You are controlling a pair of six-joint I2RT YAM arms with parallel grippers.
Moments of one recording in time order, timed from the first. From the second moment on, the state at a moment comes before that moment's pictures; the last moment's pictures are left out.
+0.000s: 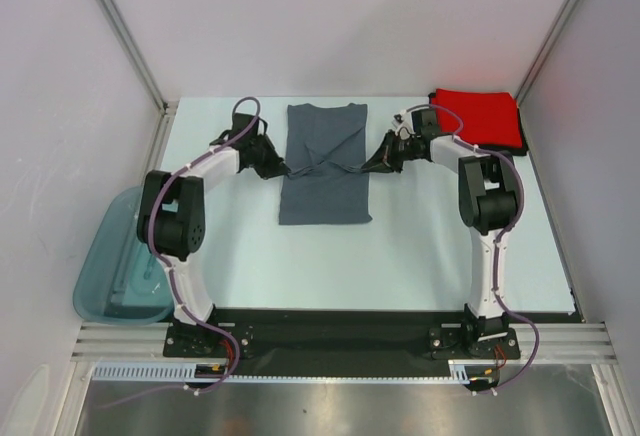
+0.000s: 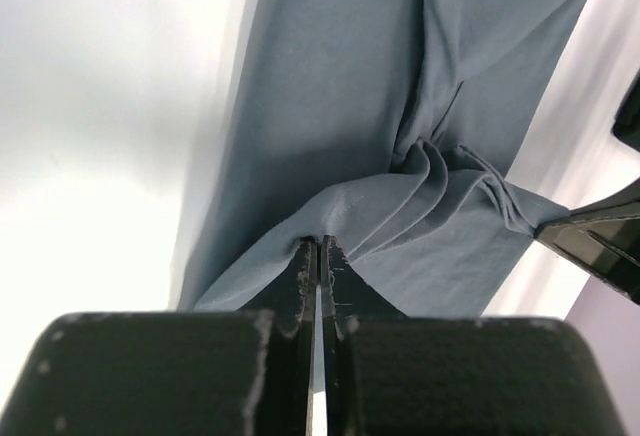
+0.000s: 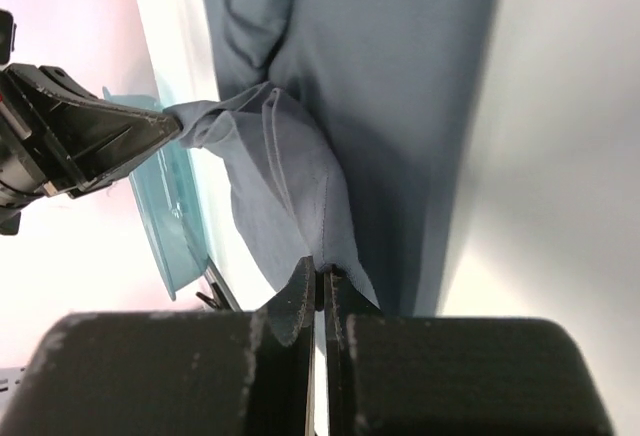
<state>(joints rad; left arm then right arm) -0.21 1.93 1.34 -0.32 0.27 -0.78 0.18 2.22 1.58 -0.27 -0.85 0.60</state>
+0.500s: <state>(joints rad) -0.18 2.03 1.45 -0.35 0.29 -0.78 0.16 2.34 1.75 -0.32 -0.88 0.60</state>
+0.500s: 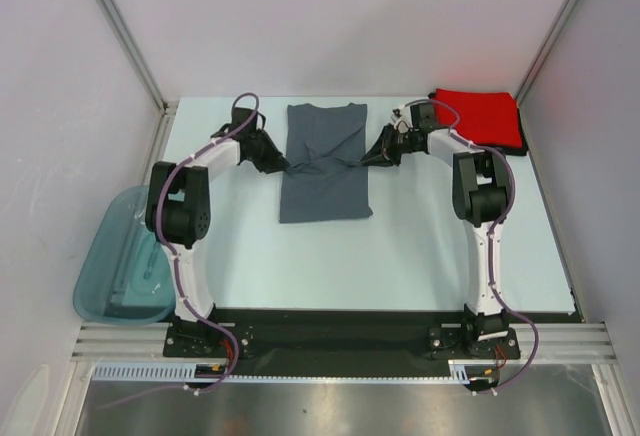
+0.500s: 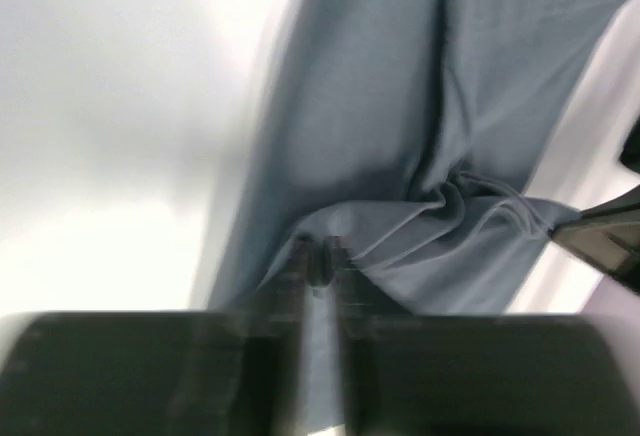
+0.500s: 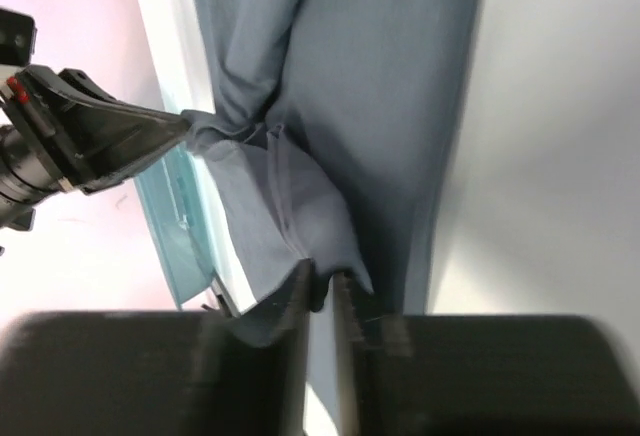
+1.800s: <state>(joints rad) -0.20 1.89 1.07 -0.30 0.61 -0.58 0.15 2.10 1.17 -0.34 -0.97 0.46</state>
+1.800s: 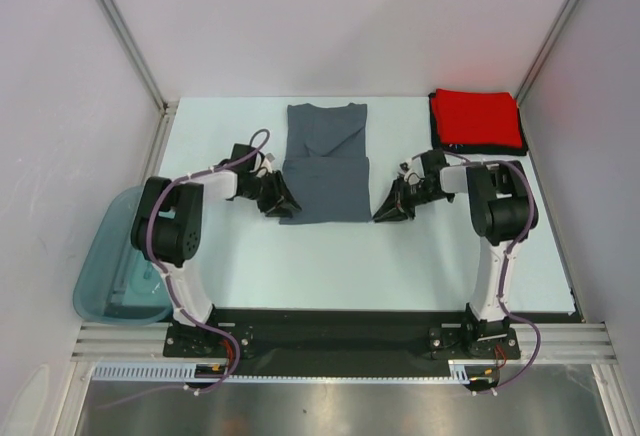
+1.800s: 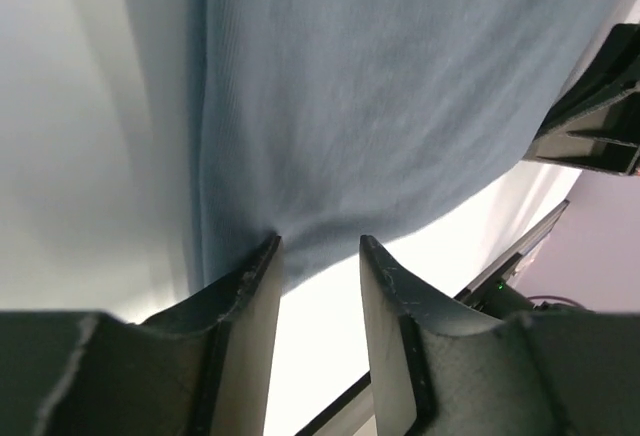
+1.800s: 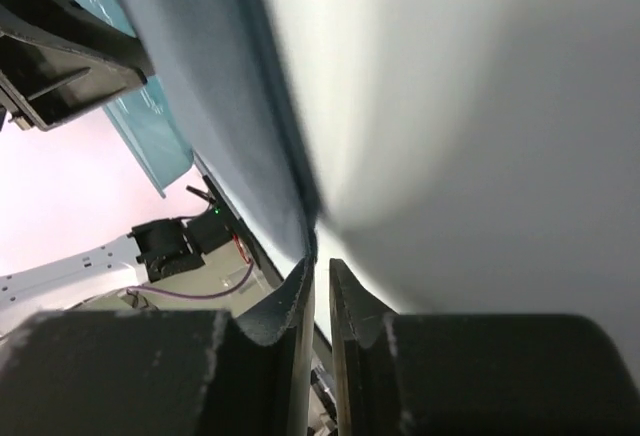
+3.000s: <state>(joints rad) -0.07 2.32 1.48 0.11 0.82 -0.95 0.19 2.51 1.60 0.39 -1.08 1.11</state>
